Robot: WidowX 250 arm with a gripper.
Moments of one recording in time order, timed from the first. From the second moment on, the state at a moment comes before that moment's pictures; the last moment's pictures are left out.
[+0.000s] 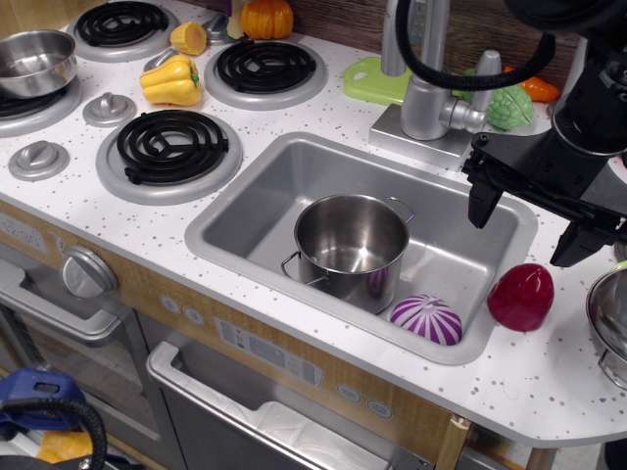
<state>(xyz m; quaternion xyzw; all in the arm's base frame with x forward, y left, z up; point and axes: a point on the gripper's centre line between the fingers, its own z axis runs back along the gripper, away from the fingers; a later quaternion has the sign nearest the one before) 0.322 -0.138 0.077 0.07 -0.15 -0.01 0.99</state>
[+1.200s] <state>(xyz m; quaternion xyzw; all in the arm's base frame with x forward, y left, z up) 0.332 -0.145 0.030 0.01 -0.18 -0.04 0.98</state>
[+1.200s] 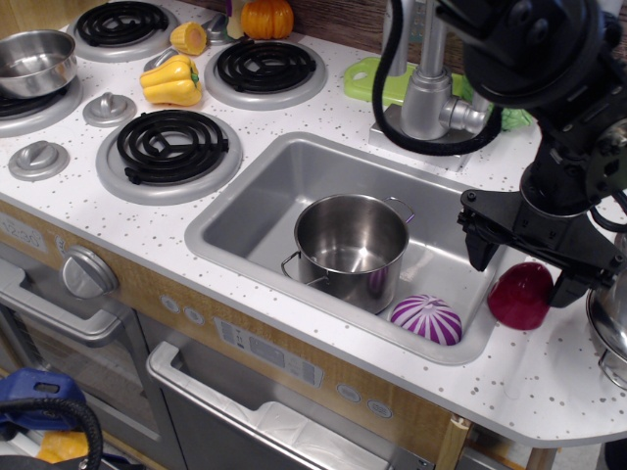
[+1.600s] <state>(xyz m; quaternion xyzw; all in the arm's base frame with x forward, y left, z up) 0.332 -0.147 0.016 -0.01 -0.19 -0.04 0.98</state>
